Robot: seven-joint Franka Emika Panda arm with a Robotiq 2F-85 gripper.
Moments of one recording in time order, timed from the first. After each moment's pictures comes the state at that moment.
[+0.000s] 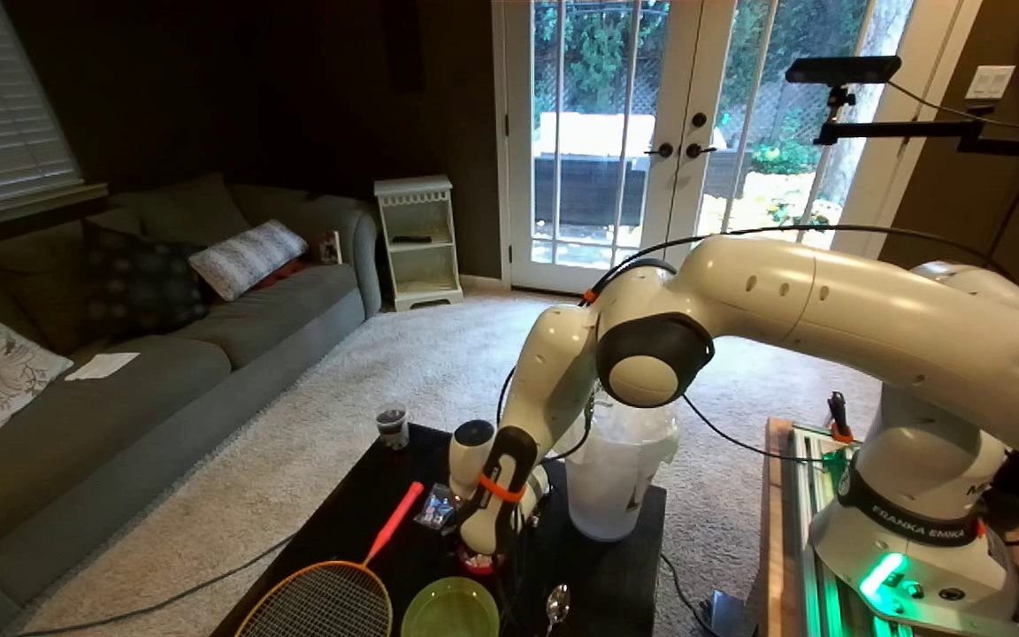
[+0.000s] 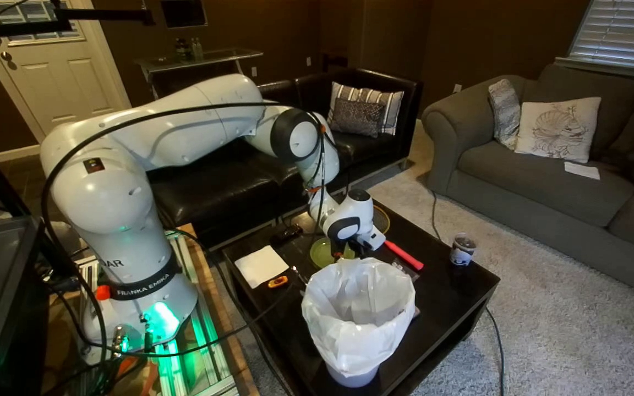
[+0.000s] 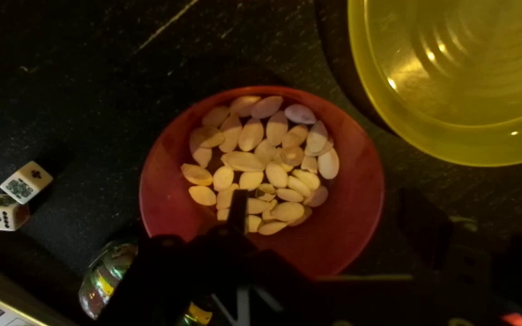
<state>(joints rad) 0.20 1.37 -0.09 -1.50 0.25 2.98 0.48</state>
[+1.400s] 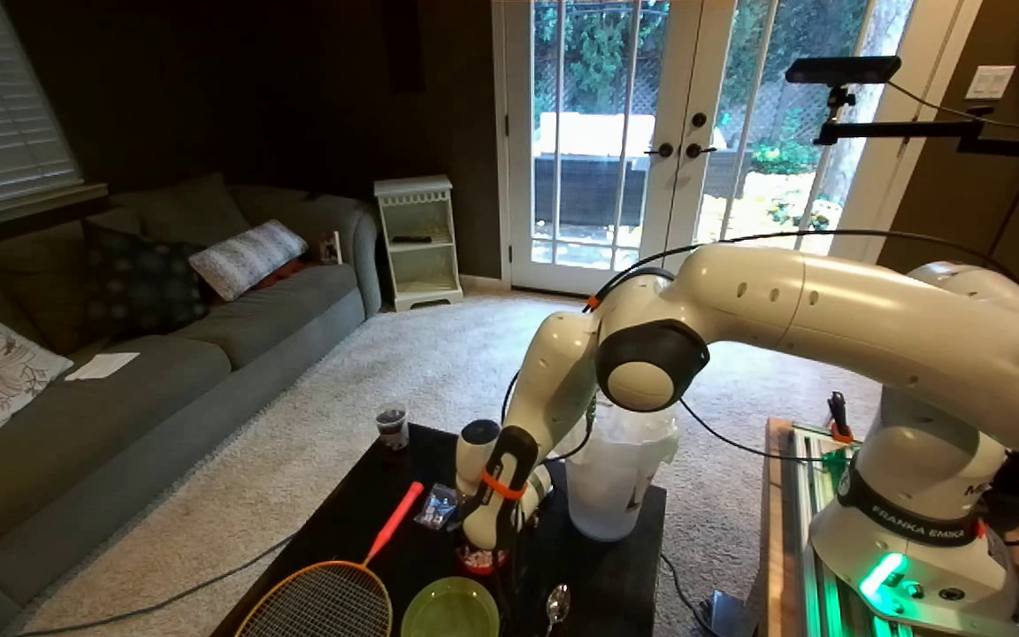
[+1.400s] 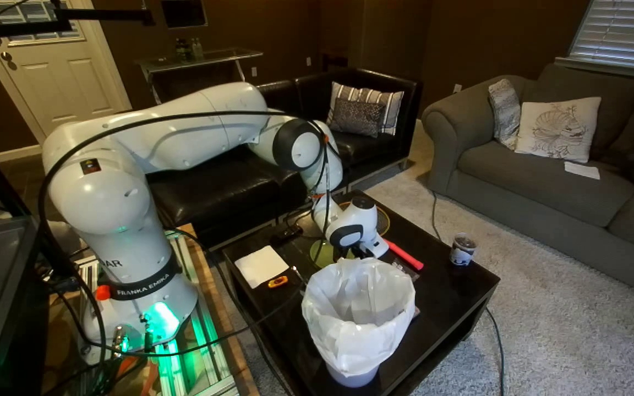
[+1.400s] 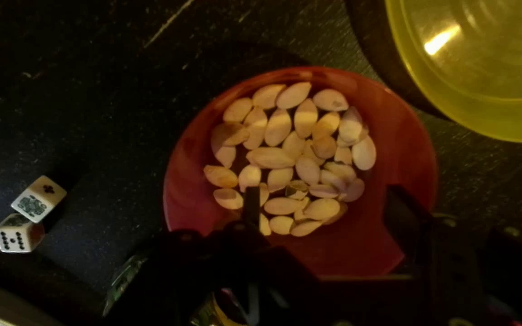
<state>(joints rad) 0.16 1.43 -0.08 -1.45 0.28 2.98 0.50</state>
